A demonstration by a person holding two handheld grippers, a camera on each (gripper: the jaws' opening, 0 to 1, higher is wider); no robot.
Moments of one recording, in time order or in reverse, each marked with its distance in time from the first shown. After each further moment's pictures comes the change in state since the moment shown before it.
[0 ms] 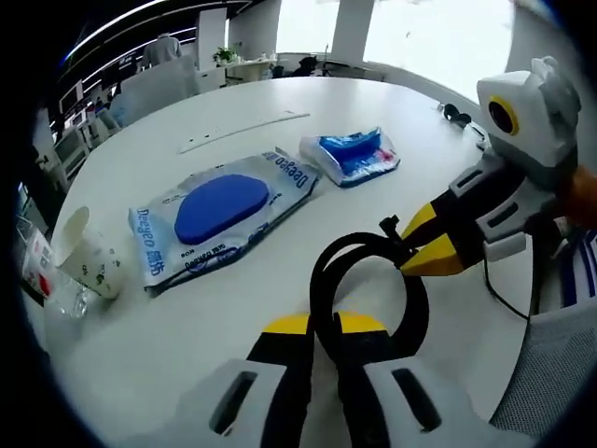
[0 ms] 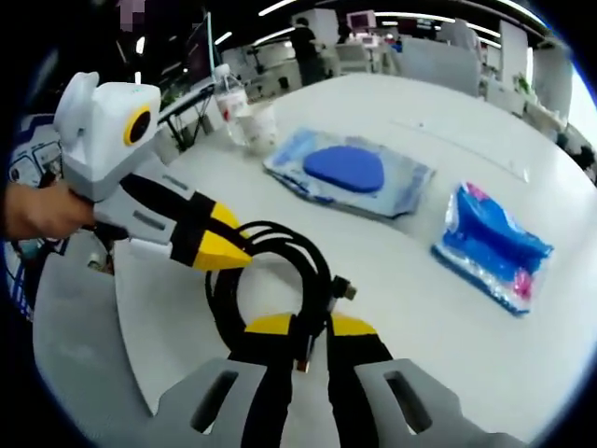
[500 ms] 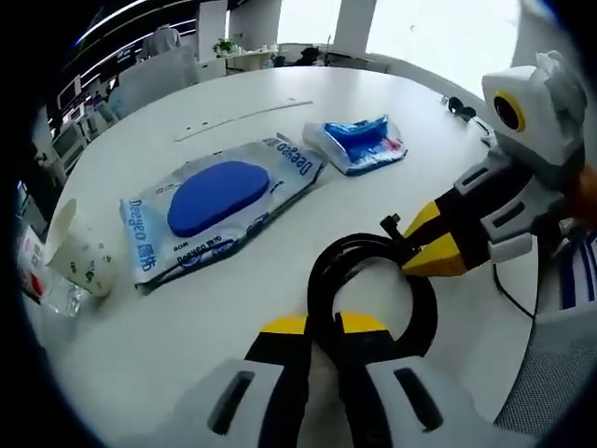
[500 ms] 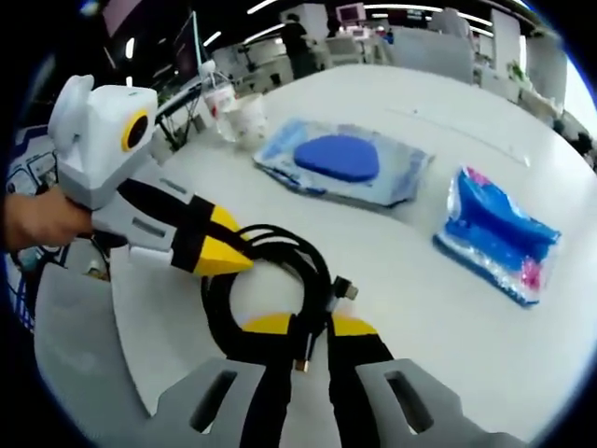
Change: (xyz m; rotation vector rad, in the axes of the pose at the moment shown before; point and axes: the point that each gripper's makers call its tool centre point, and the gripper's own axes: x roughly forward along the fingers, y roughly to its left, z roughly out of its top) left arm 0.012 0.000 -0.008 0.005 0.047 -0.011; right arm 0.009 -0.004 -0.009 0.049 0.037 0.006
